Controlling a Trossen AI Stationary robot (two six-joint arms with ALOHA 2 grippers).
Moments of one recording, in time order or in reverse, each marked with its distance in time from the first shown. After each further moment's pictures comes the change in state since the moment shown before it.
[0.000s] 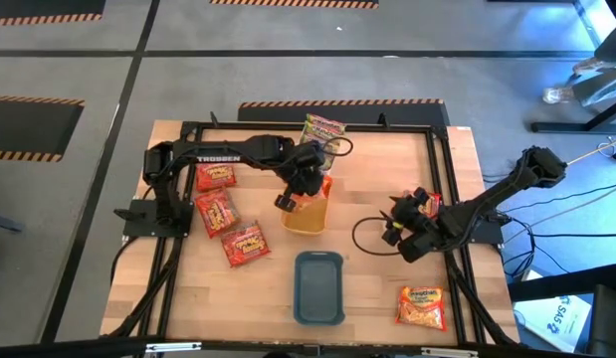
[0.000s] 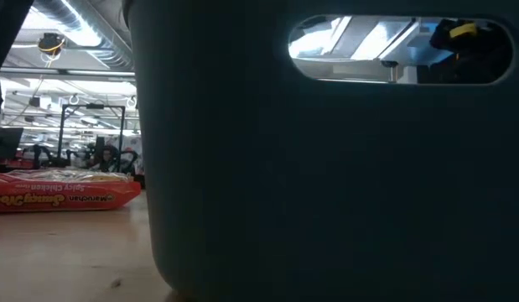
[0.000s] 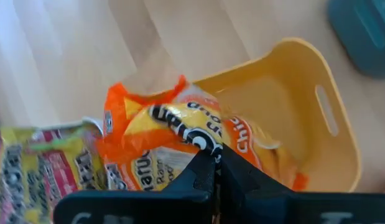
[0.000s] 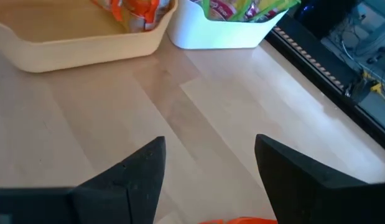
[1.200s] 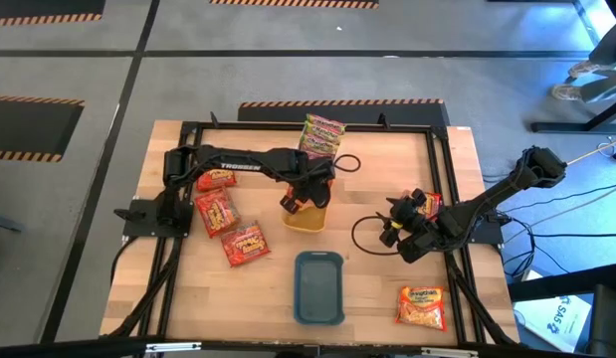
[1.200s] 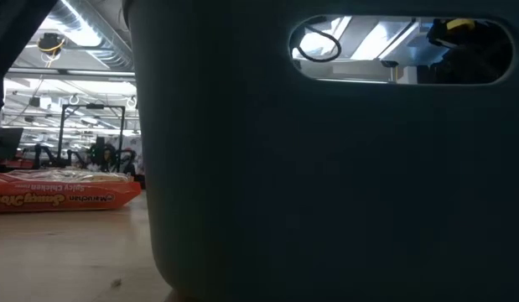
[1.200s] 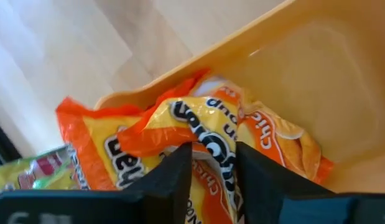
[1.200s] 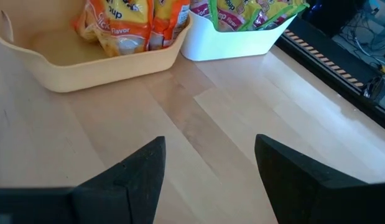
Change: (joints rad) left arm -0.020 0.157 -0.003 0.075 -0.185 0.217; right arm 0.000 0.001 -0.001 0.088 0.005 0.003
